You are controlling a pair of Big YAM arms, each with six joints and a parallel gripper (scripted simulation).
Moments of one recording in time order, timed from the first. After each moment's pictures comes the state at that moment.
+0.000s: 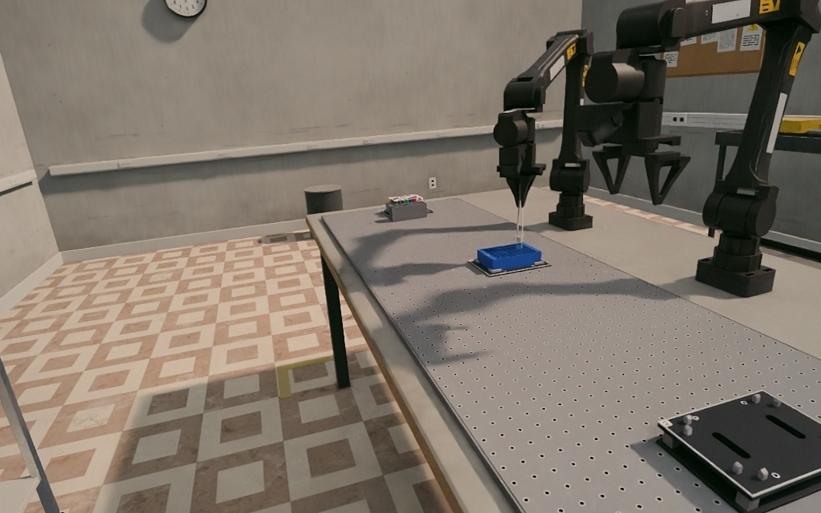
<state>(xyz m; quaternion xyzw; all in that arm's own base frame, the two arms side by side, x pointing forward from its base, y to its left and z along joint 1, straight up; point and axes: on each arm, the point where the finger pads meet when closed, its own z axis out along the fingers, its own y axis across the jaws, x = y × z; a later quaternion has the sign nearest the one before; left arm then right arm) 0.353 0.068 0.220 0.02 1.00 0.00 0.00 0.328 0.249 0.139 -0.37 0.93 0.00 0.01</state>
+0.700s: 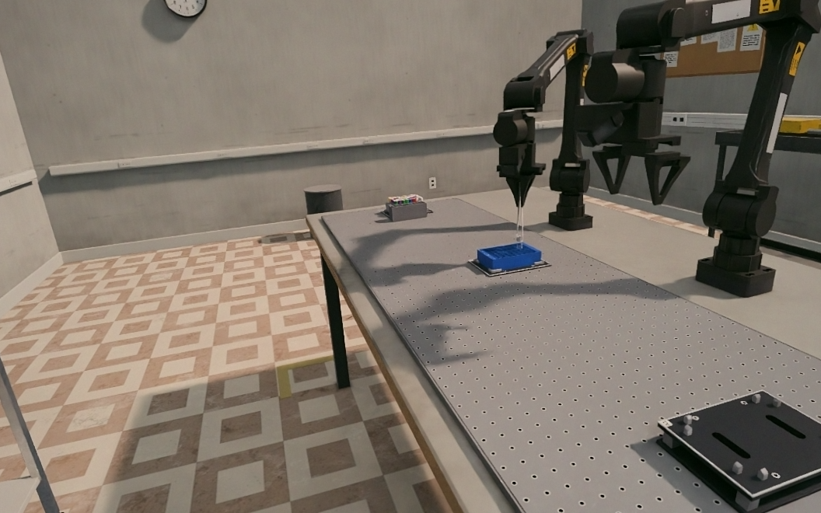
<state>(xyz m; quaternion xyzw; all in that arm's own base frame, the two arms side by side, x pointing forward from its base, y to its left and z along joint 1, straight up) 0.353 0.068 0.220 0.02 1.00 0.00 0.00 0.330 0.250 0.140 -0.37 0.93 0.00 0.01</state>
